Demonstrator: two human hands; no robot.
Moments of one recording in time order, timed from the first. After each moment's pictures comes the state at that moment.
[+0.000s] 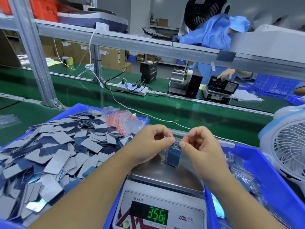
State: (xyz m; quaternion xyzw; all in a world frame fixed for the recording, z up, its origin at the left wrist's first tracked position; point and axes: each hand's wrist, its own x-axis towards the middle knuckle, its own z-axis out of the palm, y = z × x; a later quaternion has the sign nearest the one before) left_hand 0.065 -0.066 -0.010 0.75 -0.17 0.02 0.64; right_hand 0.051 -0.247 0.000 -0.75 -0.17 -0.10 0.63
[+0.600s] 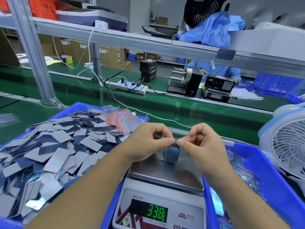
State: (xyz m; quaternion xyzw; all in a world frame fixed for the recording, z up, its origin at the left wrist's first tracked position) left_hand 0.063 -0.060 -0.004 0.75 -0.22 0.04 0.62; right_hand 0.050 -0.248 0.008 -0.73 -0.17 -0.07 0.66
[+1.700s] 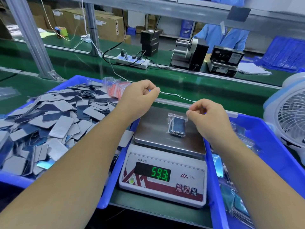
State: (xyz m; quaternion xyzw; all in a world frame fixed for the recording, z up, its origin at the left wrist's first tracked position) left_hand 0.075 -0.039 -0.005 0.84 -0.05 0.19 0.51; right_hand 0.065 -0.258 -0.007 -0.88 -0.06 -0.12 0.45
